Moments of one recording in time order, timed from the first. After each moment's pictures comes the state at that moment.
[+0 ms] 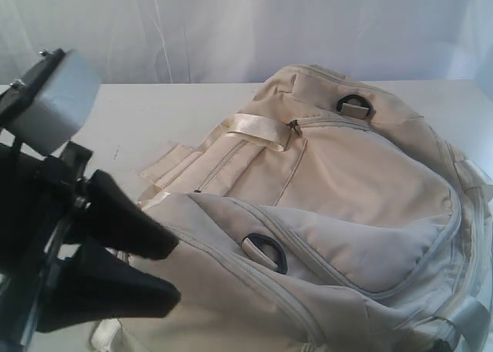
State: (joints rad) left arm -0.48 1.03 -0.81 -0.91 0.96 1.16; right arm -0.10 0.00 0.00 0.02 0.34 0.03
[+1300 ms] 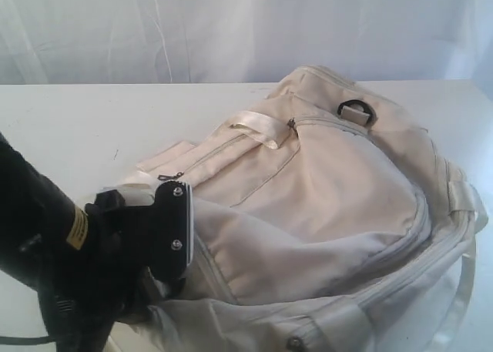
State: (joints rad) left arm -0.75 1.31 -0.82 -0.04 0.85 0.62; right arm -0.10 0.00 0.00 0.02 -0.07 0.03
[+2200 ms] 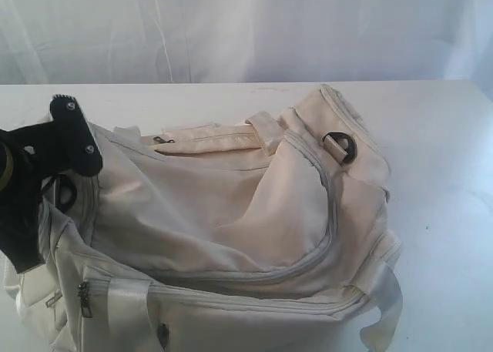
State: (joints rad) left arm -0.57 1.27 -0.82 0.69 0.97 -0.05; right arm -0.10 0.00 -0.06 0.03 0.04 0.67
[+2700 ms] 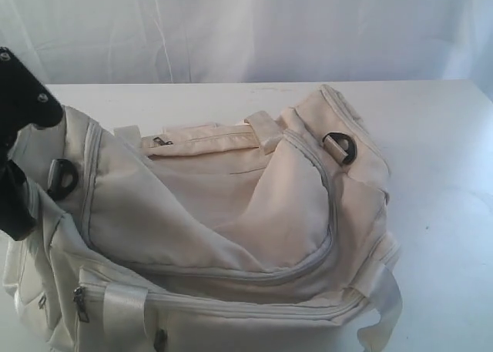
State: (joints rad) left arm -0.57 1.15 -0.81 0.75 0.99 -0.32; right arm -0.07 0.33 -0.40 0.16 0.36 0.40
